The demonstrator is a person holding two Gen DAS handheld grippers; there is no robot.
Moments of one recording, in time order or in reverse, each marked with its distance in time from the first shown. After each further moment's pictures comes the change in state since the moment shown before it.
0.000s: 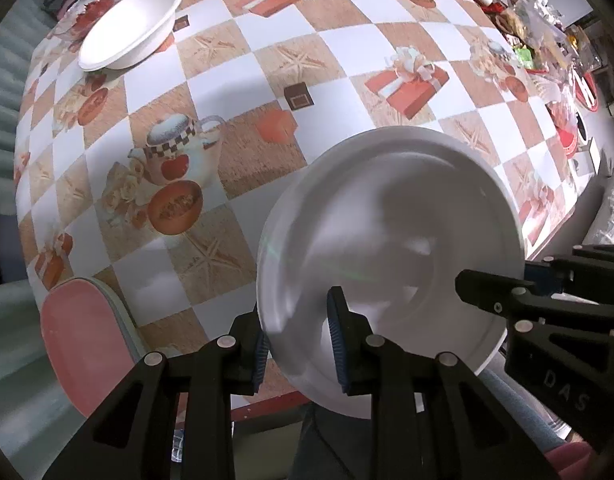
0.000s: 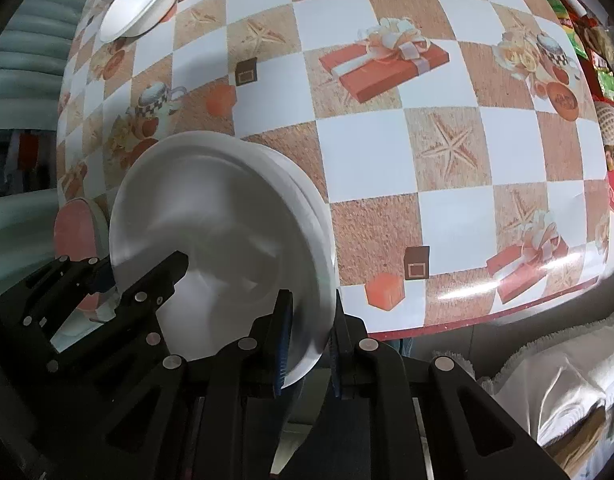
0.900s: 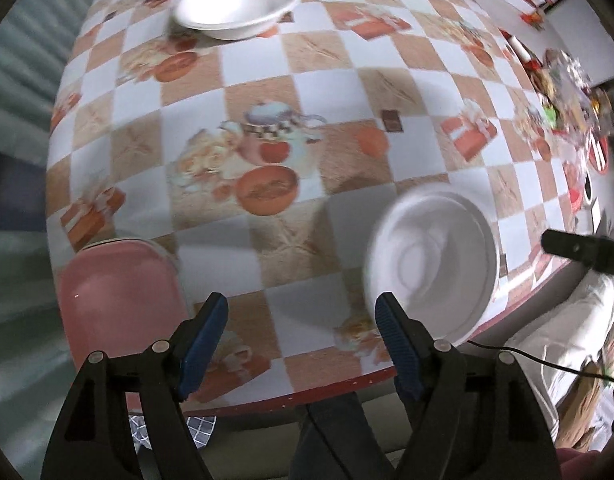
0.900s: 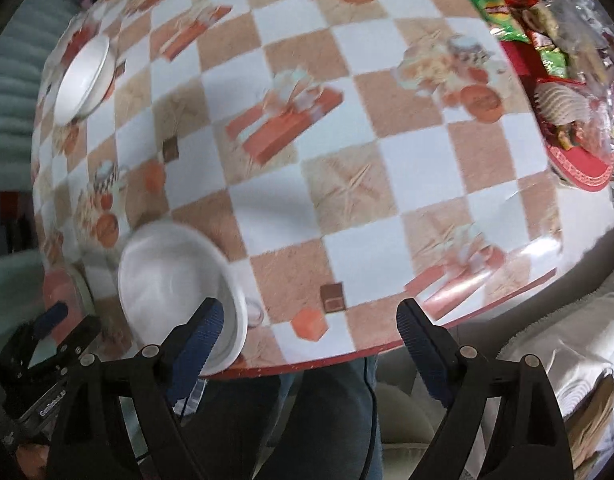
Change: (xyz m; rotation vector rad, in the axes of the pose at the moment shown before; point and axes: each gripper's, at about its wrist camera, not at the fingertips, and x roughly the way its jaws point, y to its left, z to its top) left arm -0.020 0.079 -0.019 -0.200 -0.061 -0.036; right arm -0.036 -0.055 0.016 0.152 -0.114 -0.065
